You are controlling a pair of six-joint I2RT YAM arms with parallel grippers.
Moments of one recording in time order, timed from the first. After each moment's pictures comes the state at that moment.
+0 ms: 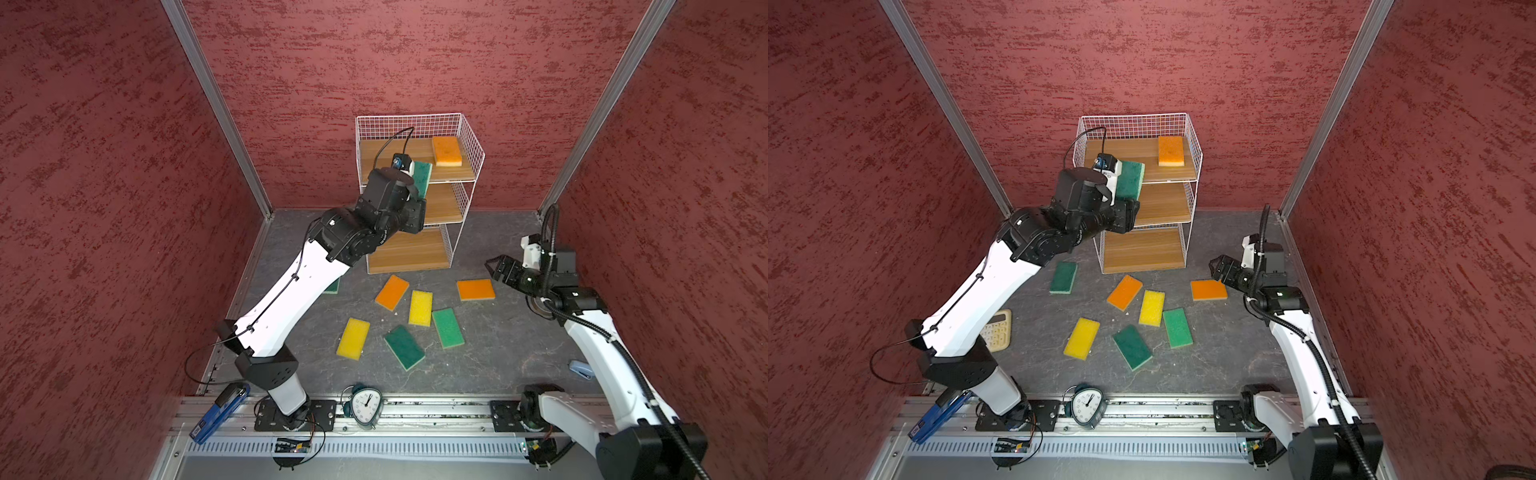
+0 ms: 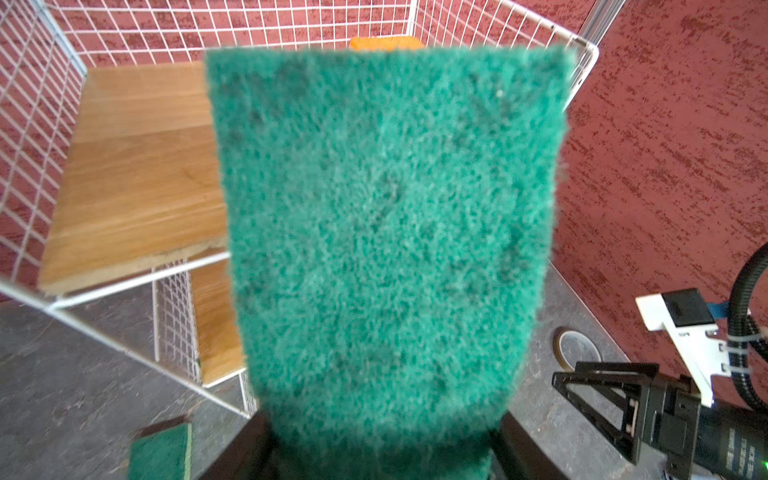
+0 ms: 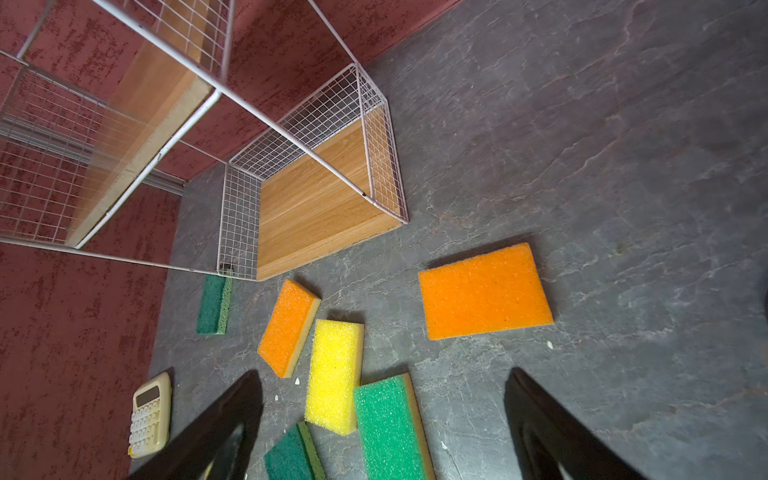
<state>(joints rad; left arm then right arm) -0.81 1.70 2.18 -0.94 -0.35 -0.29 0.03 1.04 0.93 -0.55 -0.34 0.49</state>
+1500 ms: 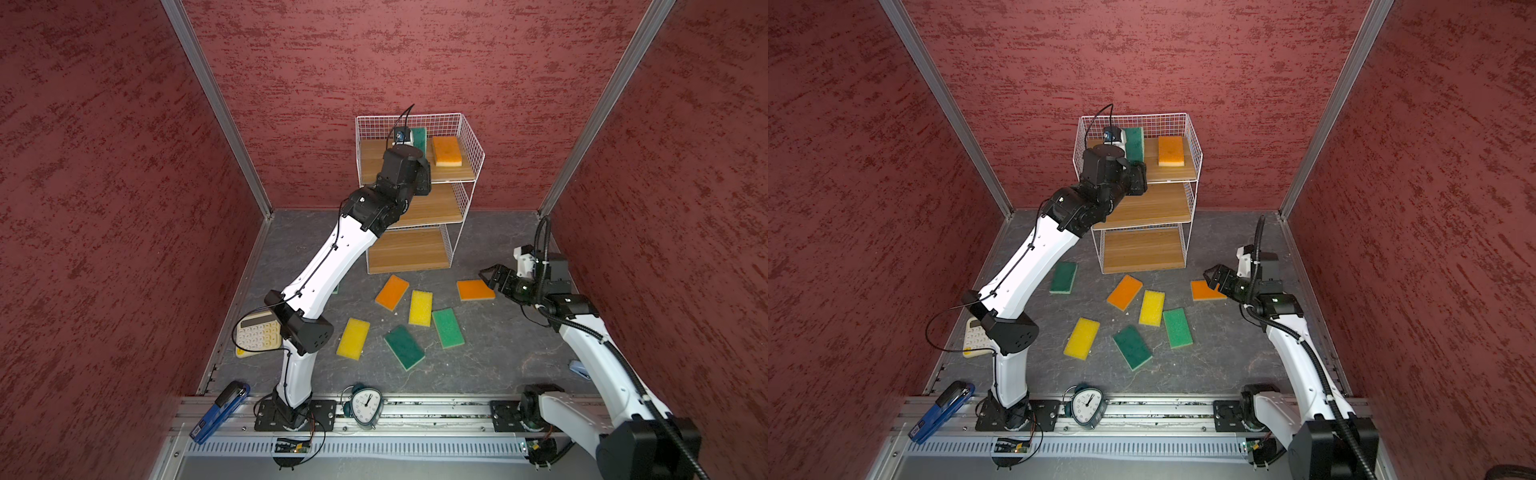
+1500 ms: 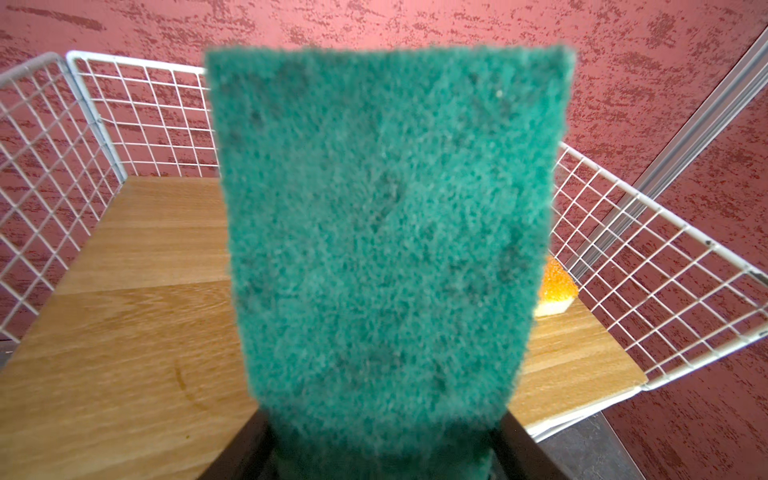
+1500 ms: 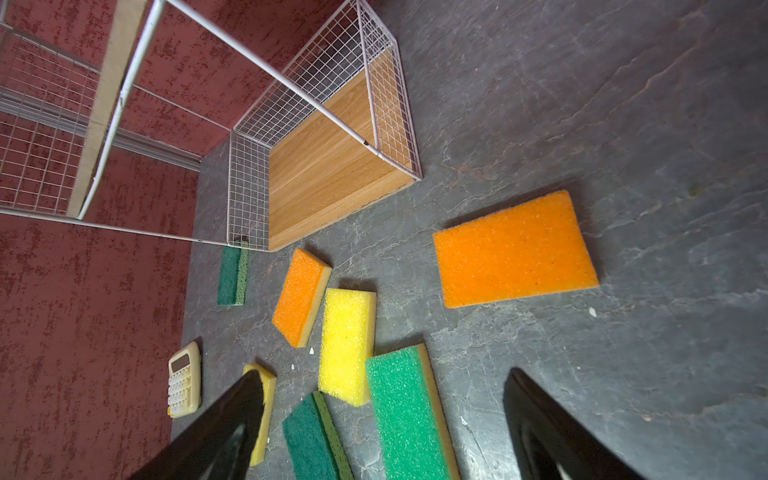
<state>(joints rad) -0.70 1.99 2.45 -0.73 -0.45 -0.32 0.03 1.03 0.82 -0.50 -0.44 0.54</state>
